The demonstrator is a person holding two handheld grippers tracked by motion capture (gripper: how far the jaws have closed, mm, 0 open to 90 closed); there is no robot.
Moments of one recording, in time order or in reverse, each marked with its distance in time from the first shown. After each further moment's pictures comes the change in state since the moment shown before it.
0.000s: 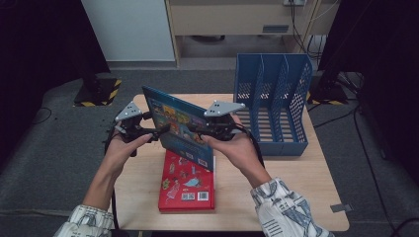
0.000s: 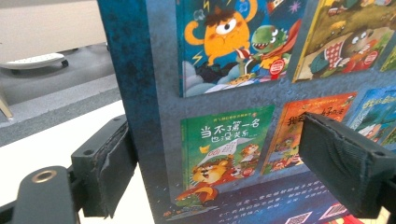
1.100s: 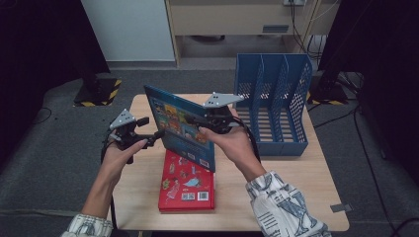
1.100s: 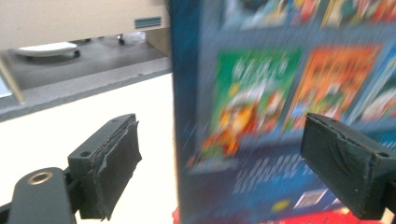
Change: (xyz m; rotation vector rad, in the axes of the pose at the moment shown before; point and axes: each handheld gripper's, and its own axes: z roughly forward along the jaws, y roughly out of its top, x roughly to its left) left arm 0.004 -0.034 -0.017 0.002 0.072 -0.071; right arm -0.008 0.015 0.006 -0.039 0.008 0.040
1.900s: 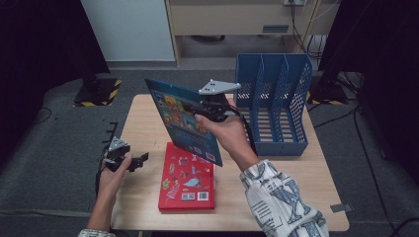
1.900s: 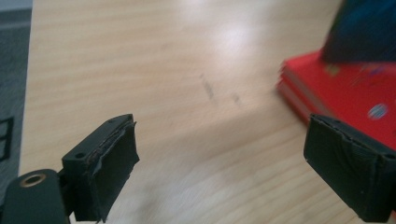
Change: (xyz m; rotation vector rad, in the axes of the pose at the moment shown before) left arm 0.040 -0.105 -0.011 0.244 0.276 -0.127; right arm -0.009 0.027 0.009 -0.022 -0.061 0.012
